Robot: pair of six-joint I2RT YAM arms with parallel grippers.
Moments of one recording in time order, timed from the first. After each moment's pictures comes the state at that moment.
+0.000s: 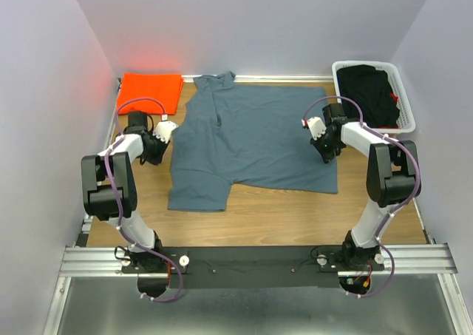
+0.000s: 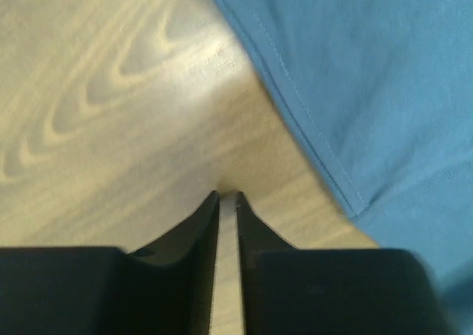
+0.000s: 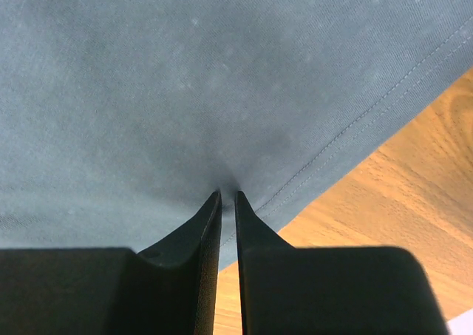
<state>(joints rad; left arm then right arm) 0.13 1.71 1.01 -0.41 0.26 0.66 0.11 1.82 1.16 -0.61 -0.02 -0.56</state>
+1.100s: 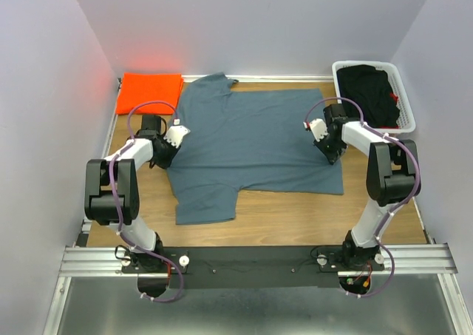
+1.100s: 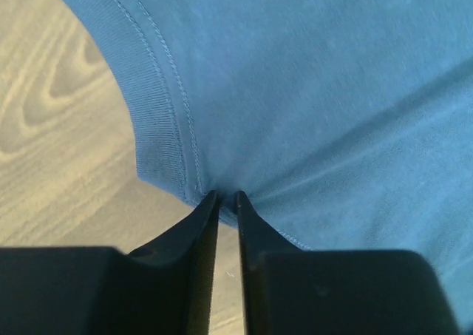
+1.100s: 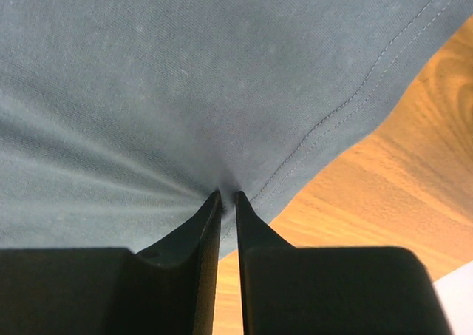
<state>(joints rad) 0.02 1.66 0.95 -0.41 0.19 0.62 0.10 1.84 1.18 -0.65 0.07 -0.58</state>
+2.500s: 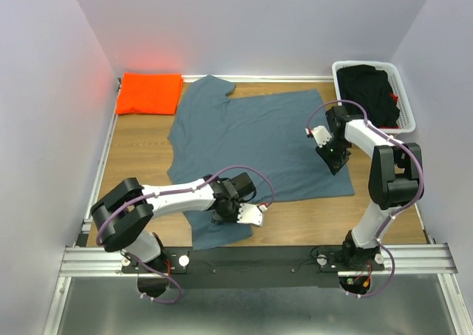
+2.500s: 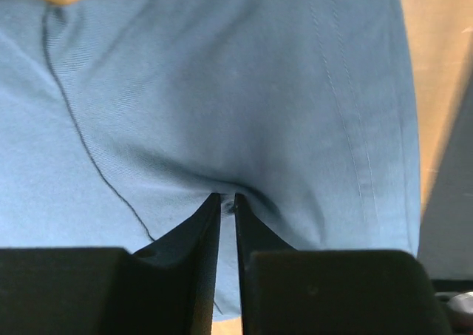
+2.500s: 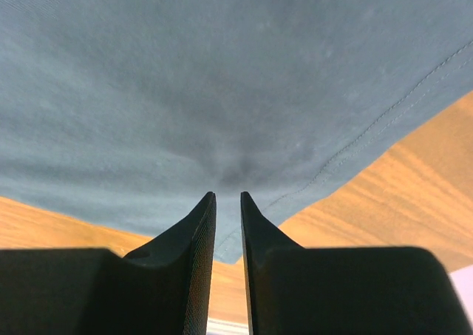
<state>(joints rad) -1.03 1.52 0.83 -0.69 0.09 0.71 0.09 1.80 1.22 -0.90 0.00 -0.58</state>
